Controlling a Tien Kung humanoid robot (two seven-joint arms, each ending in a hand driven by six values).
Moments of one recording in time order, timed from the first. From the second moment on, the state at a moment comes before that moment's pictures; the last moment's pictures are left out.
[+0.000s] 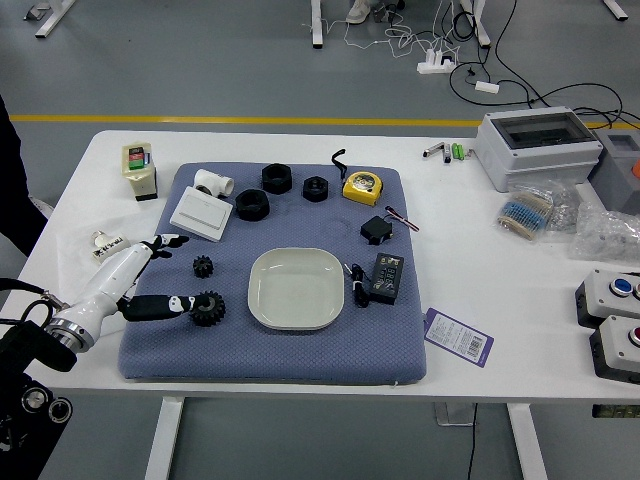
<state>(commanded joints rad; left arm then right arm) -0.06 0.20 -1.40 -1.45 2.09 -0.05 -0.06 0.03 -0.24 0.03 0.27 0.49 -0.23 0.13</state>
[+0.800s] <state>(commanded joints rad) -0.14 0.21 -1.28 -1.35 2.22 -0.05 0.01 0.04 -0.24 0.03 0.27 0.49 -0.23 0.13</state>
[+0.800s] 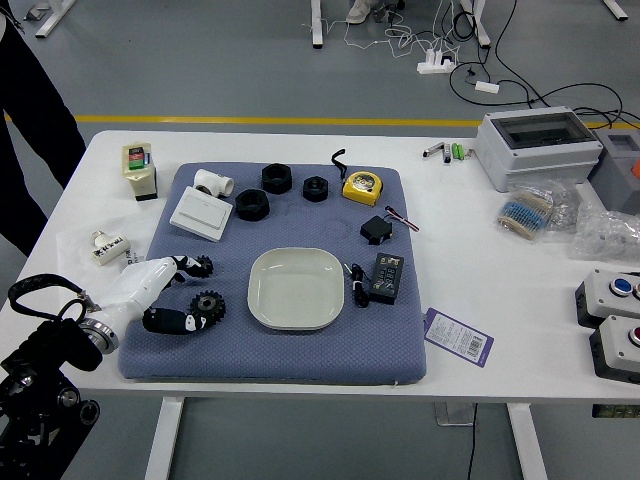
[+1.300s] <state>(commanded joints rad) -0.14 0.22 -1.23 -1.36 2.23 -0.04 0.01 0.03 -0.24 0.02 0.27 0.49 -0.23 0.13</state>
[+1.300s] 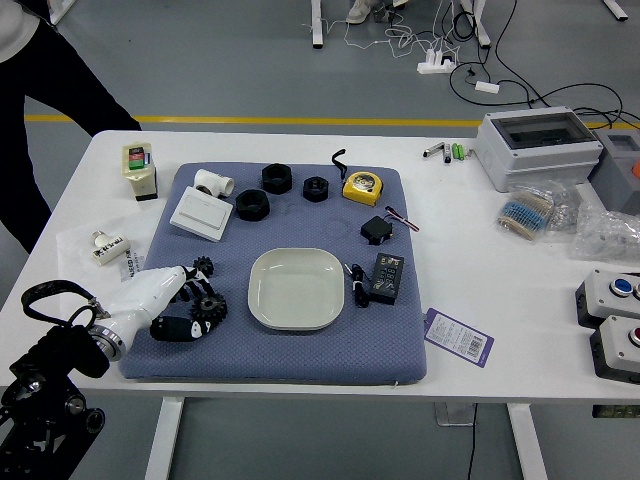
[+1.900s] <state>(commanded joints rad) -0.13 0.23 -1.22 -1.39 2.23 -0.03 0.01 0.02 -0.24 0.01 0.27 0.49 -0.23 0.13</state>
